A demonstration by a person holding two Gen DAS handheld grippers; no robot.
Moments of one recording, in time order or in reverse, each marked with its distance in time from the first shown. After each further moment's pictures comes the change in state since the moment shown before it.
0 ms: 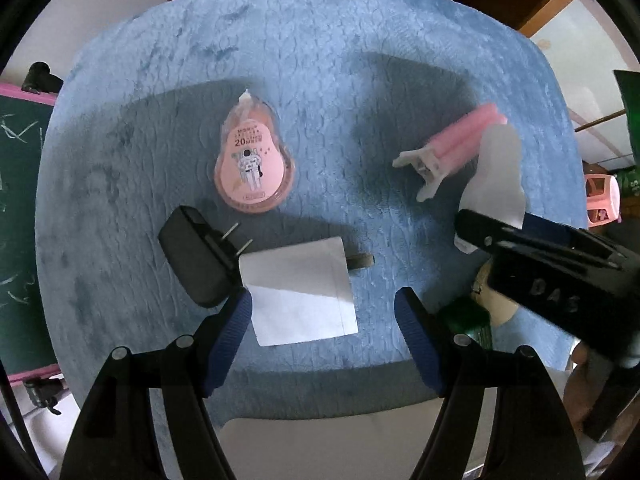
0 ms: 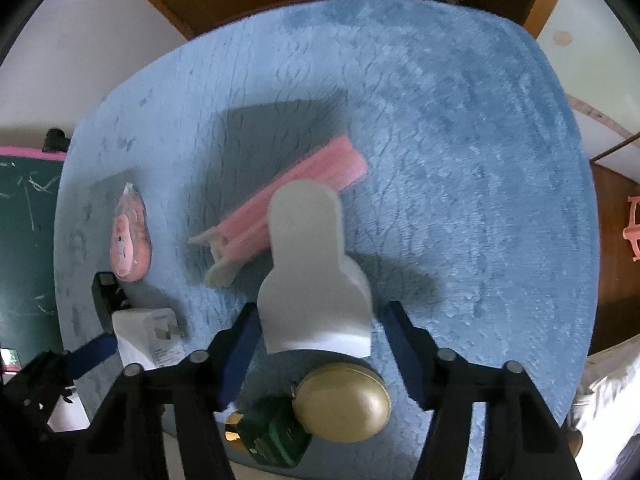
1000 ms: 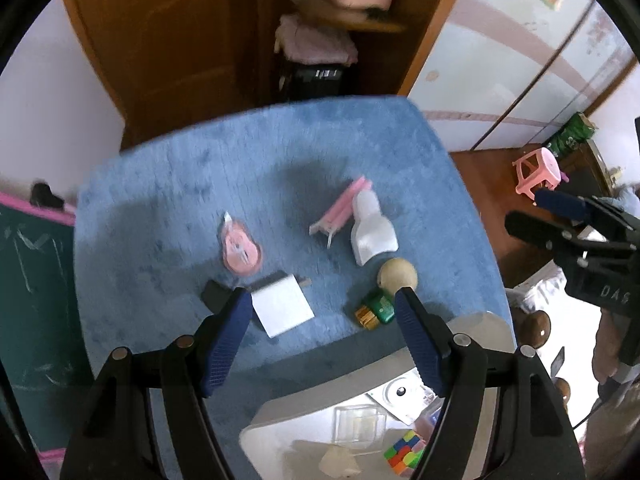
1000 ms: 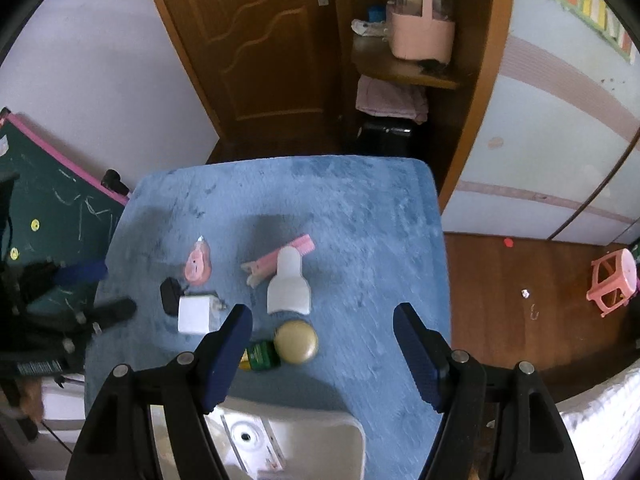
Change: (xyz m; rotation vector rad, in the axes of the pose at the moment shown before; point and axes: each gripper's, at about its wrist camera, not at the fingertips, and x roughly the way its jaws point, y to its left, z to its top) left arm -0.131 -0.007 -0.021 0.258 -0.246 -0.138; right arm -0.196 -0.036 -0.069 -0.075 -0.382 -0.014
